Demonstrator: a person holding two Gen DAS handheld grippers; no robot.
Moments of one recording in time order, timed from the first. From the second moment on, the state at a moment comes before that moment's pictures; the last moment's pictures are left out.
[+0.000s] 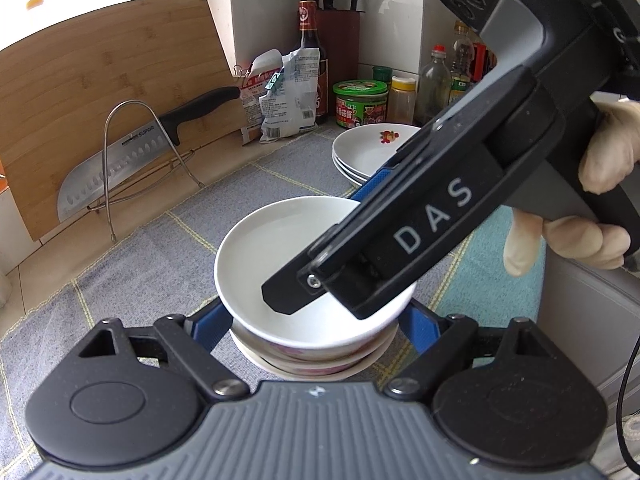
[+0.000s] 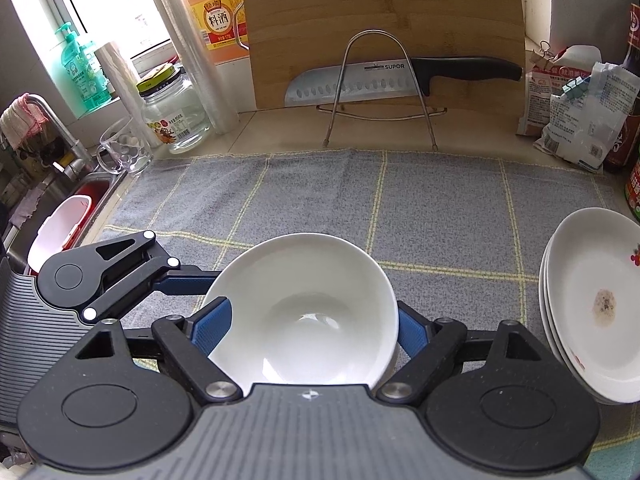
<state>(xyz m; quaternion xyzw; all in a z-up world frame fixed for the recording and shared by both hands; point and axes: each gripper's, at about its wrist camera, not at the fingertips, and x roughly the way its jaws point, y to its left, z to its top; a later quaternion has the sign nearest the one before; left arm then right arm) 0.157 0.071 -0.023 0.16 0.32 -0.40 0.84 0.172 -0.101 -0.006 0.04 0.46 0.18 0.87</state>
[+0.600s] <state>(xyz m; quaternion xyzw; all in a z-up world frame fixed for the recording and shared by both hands) 0.150 0.085 -0.019 0.14 0.31 -0.40 0.85 0.165 -0.104 -0.005 0.05 0.45 0.18 0.87</state>
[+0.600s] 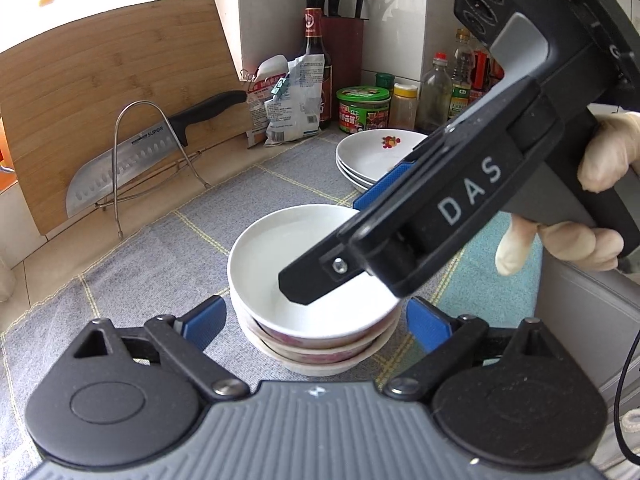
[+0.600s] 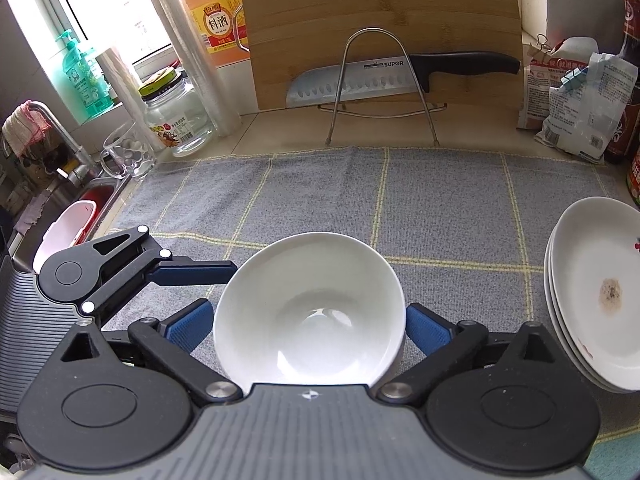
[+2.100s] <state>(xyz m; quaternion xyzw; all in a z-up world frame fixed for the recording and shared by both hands) 0.167 0.077 -0.087 0.15 0.42 -0.31 0.84 0.154 -0.134 -0.083 -0.15 0.46 0.31 0.82</state>
